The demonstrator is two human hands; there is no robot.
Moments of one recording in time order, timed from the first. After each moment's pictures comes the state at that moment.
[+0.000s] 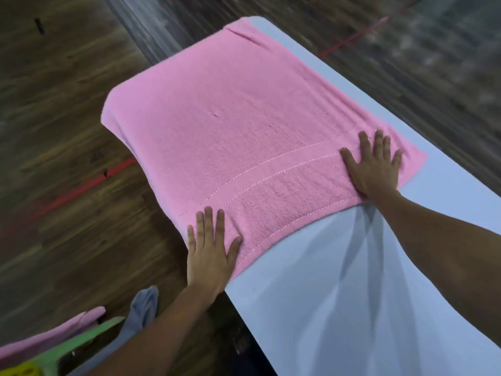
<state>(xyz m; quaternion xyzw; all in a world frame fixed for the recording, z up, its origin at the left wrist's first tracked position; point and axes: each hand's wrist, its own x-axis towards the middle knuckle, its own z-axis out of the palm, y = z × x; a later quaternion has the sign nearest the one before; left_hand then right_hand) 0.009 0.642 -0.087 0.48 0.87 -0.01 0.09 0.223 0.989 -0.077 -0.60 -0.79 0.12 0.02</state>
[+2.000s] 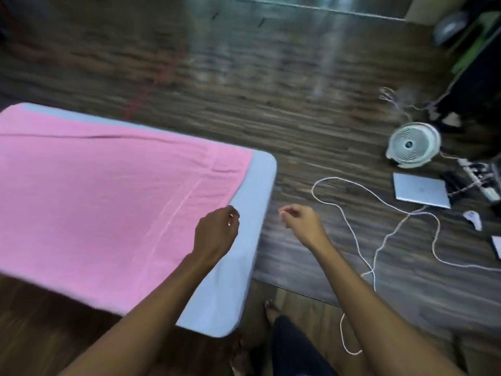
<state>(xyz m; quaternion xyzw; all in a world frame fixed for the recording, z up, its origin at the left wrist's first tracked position) 0.513 0.618 0.111 0.69 0.66 0.16 0.25 0.726 0.614 0.094 -0.71 -0.48 0.43 0.29</state>
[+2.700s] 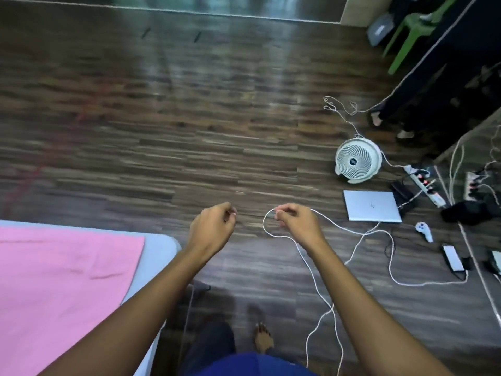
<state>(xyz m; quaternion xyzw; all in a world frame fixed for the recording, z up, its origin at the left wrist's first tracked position) 0.839 0.877 0.128 0.75 0.58 0.15 0.28 1.047 0.828 0.102 -0.74 -0.36 0.44 0.37</state>
